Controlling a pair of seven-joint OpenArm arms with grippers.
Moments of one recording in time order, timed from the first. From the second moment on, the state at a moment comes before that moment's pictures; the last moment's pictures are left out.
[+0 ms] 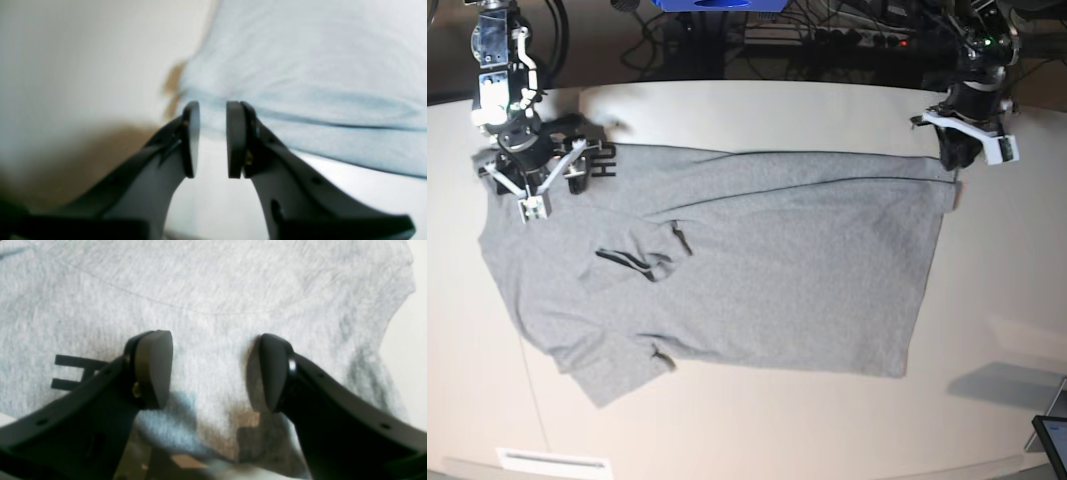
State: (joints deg) left arm 28.9 -2.6 -41.9 109.7 -24.9 -22.0 36.7; right arm -19.9 15.3 3.4 100.6 8.0 9.0 -39.5
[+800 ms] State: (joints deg) left arm 14.9 -3.3 -53.6 97.6 -39.5 -21.3 49.4; right arm -20.1 15.3 3.4 100.5 7.8 9.0 -39.3
